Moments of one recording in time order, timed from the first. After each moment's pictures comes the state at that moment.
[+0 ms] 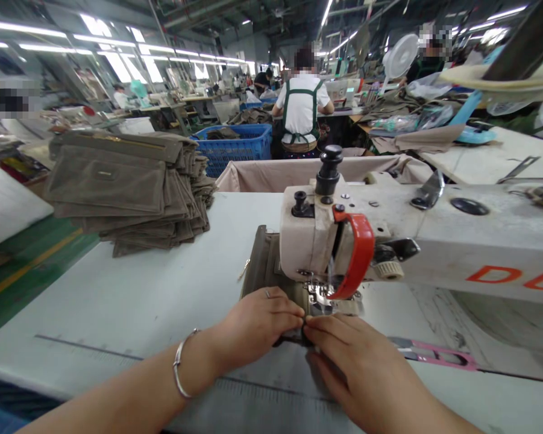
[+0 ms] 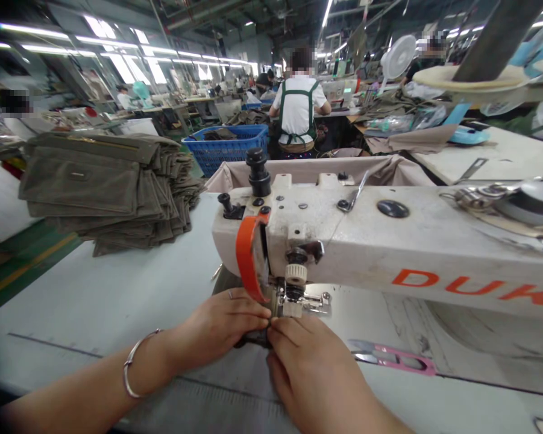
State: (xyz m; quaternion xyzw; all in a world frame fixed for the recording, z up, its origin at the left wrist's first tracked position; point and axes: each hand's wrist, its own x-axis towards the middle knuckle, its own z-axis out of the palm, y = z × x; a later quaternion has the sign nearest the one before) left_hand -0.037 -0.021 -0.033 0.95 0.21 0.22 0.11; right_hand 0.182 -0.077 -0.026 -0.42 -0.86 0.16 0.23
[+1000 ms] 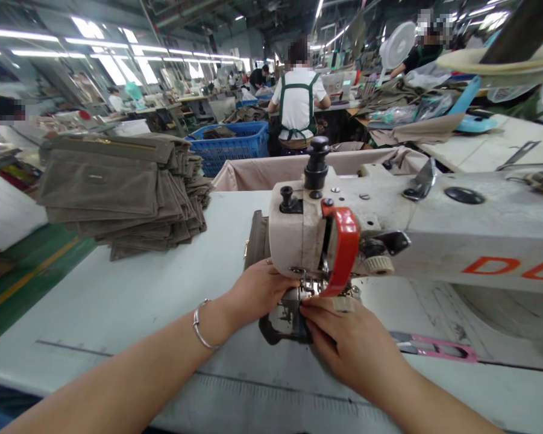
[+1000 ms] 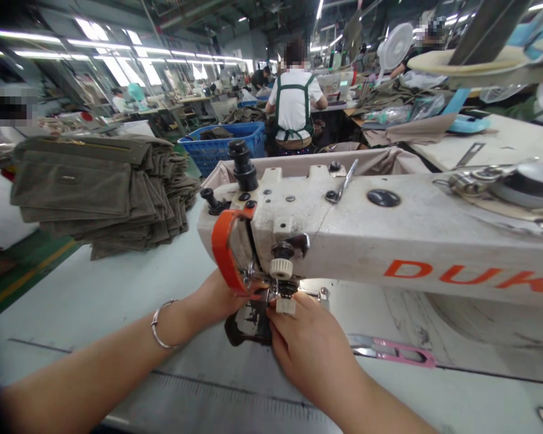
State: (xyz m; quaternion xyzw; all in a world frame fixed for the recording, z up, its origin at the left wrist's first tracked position) left_hand -0.029 0.022 -0.036 0.94 0.30 0.18 0.07; right_hand 0.181 -0.054 -0.039 -0.42 -0.86 0.11 0.27
